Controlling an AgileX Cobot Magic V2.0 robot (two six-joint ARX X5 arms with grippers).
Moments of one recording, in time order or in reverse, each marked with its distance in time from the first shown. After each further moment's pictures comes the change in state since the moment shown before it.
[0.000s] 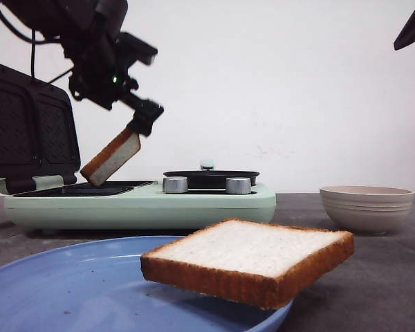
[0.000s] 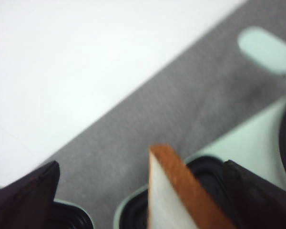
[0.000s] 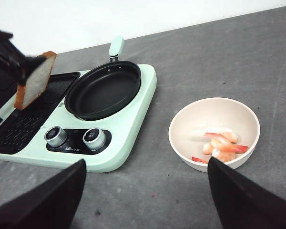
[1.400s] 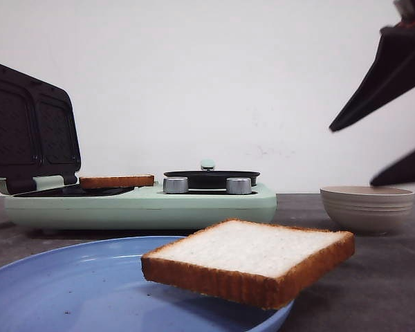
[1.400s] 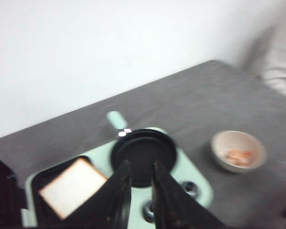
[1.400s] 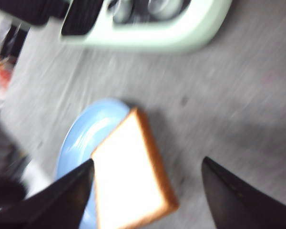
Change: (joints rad) left arm -0.259 -0.840 0.043 -0.802 0.229 -0.488; right arm 0.000 0.468 0.000 -0.024 -0.571 0.064
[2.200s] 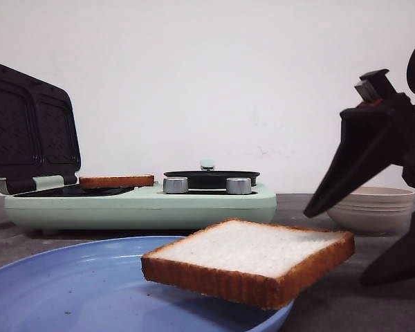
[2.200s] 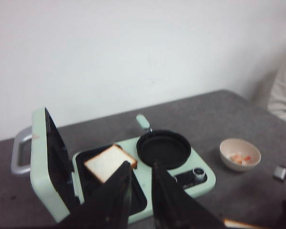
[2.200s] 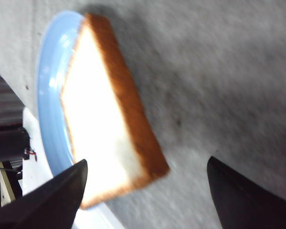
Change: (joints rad) left arm -0.055 -0.386 0.000 -0.288 -0.175 -0.053; right arm 0.120 0.293 0.002 0.037 -0.049 0.018
